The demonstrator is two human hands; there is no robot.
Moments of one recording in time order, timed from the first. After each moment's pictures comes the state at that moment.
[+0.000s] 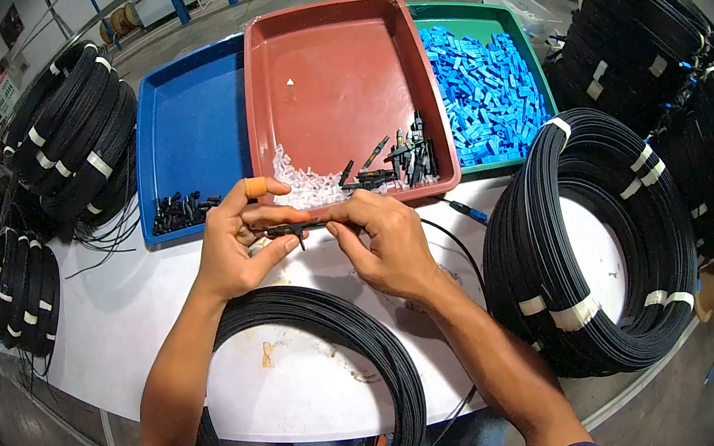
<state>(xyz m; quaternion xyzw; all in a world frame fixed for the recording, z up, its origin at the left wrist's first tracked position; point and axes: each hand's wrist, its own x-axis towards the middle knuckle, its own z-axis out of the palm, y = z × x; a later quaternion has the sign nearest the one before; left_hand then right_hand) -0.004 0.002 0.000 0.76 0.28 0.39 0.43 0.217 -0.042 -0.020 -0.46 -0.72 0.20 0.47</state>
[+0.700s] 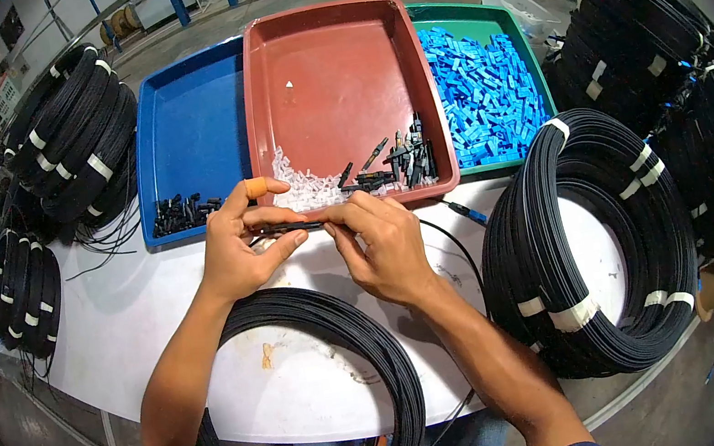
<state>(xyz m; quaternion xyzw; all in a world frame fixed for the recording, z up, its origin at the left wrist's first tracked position) 0.005 -0.001 -0.001 0.77 0.33 0.42 0.36 0.212 -0.042 -0.019 -0.43 -0.75 0.10 0.49</state>
